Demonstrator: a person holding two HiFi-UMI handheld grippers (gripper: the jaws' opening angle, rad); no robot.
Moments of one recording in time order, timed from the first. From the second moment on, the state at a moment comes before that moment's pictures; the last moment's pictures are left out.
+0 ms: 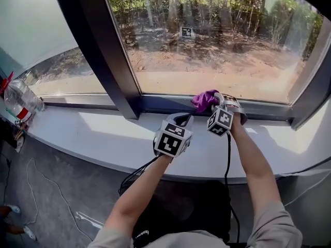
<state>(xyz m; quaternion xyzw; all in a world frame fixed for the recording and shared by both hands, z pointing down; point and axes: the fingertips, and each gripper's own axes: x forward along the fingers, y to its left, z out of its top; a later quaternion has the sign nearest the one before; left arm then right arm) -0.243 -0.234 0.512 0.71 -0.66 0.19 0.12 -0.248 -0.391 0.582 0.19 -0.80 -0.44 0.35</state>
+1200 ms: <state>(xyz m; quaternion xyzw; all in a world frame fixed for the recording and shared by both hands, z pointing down) -0.221 -0.275 0.356 0.73 -0.65 0.20 -0.02 -0.226 -0.391 0.306 0.24 -0.77 -0.53 0.25</state>
